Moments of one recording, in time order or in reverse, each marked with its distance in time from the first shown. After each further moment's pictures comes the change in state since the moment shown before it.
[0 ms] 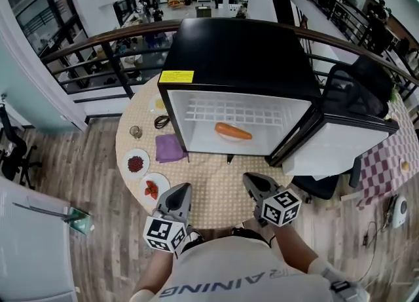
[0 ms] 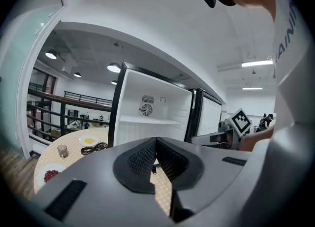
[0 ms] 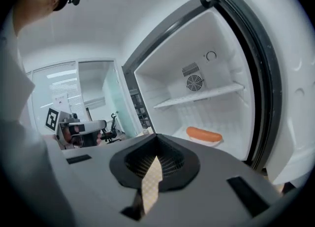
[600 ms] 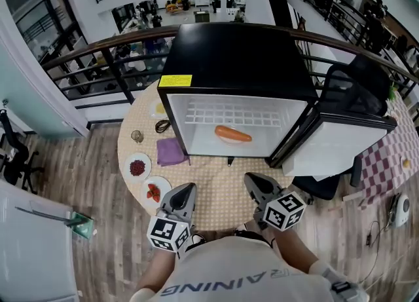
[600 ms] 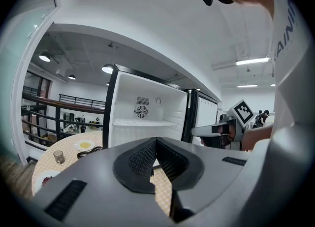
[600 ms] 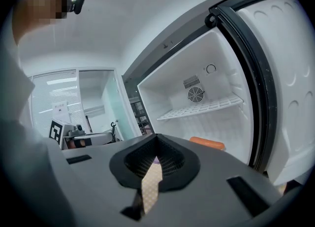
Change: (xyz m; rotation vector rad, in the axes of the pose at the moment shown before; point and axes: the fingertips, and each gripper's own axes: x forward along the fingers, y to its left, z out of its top) left arm 0.008 -0.011 0.011 0.045 -0.004 -0.047; right arm -0.015 0.018 0.032 0.035 -0.101 -0.008
